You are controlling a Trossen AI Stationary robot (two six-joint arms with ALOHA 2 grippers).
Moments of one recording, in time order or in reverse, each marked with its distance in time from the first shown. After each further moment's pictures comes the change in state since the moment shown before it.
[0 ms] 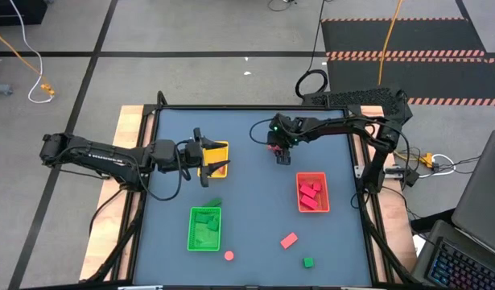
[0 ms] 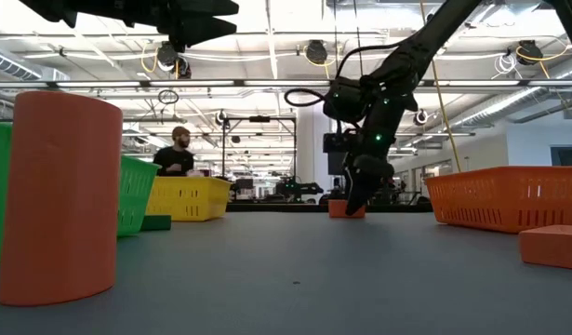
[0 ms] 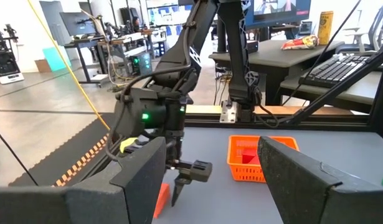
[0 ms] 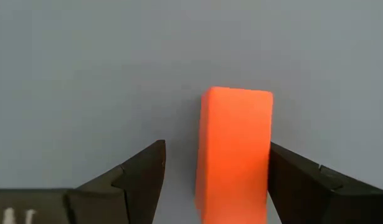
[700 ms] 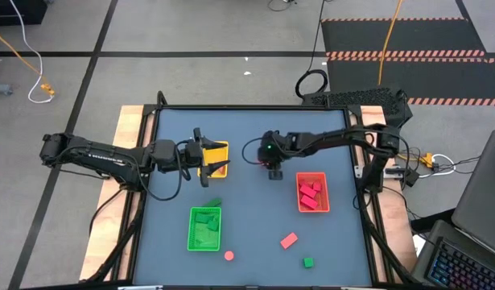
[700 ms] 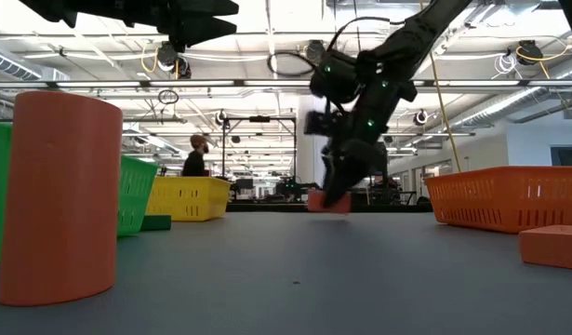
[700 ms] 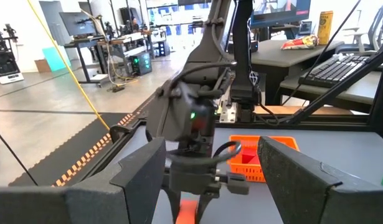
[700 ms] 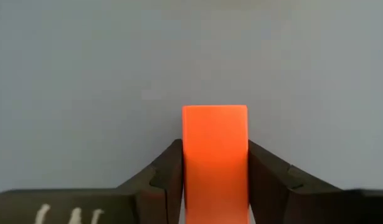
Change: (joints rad) left arm 0.000 0.000 0.000 0.000 0.000 0.000; right arm 0.201 -0.006 0.000 0.132 0.007 0.058
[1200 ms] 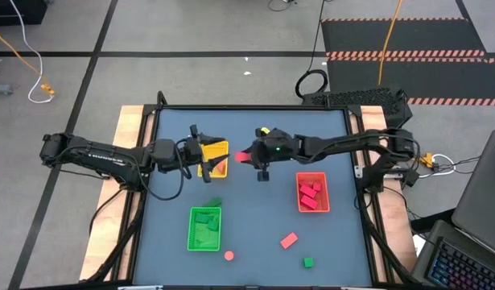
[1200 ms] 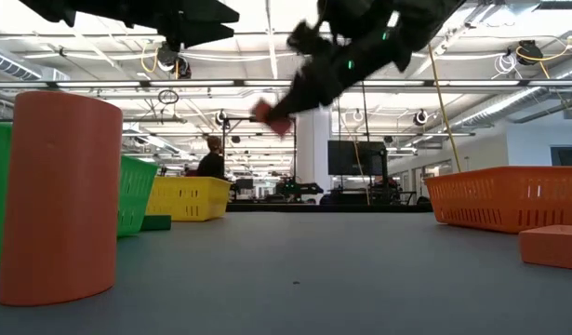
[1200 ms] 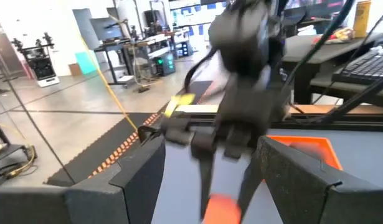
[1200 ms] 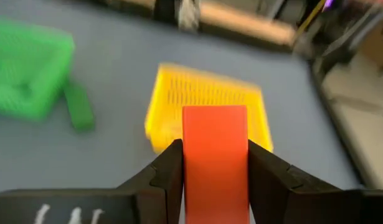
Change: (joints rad) left arm 0.000 0.000 0.000 0.008 -0.102 0.047; right arm 0.110 -0.137 0.000 0.401 -0.001 0.019
